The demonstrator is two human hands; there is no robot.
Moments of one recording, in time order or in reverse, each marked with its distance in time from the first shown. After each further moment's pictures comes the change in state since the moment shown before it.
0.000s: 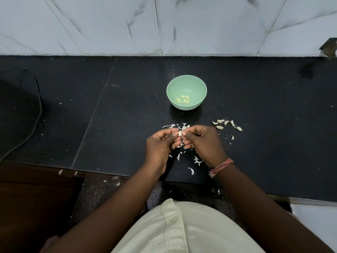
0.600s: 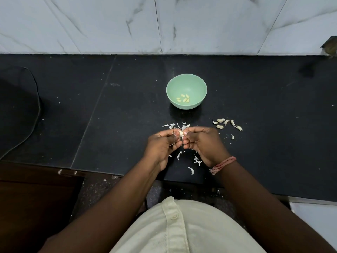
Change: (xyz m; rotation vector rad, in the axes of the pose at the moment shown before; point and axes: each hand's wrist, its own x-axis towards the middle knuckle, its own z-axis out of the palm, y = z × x) left_hand 0.007 0.007 0.002 0.009 0.000 -0.158; right_hand 0.002 -0.007 -0.001 0.330 -0.065 0.230
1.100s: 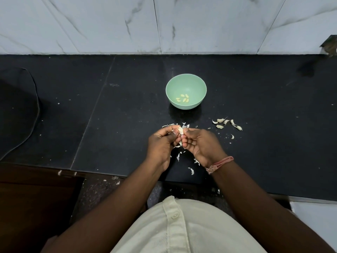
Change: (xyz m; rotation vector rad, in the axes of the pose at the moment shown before) left_hand 0.001 -0.006 0.006 -0.074 0.000 0.113; right_hand 0.004 0.002 0.010 0.271 0.030 0.179
